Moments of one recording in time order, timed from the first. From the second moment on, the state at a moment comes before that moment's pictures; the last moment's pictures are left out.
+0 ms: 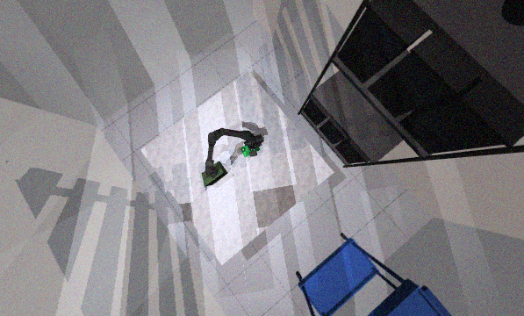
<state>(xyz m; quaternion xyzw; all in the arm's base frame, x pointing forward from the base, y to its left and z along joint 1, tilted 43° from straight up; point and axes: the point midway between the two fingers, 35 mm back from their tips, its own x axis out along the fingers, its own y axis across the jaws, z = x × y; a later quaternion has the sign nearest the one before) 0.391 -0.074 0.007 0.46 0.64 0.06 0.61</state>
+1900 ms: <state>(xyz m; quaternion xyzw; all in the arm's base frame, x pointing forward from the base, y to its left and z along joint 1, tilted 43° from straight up) 0.391 -0.070 0.001 0.46 0.64 0.06 0.61</state>
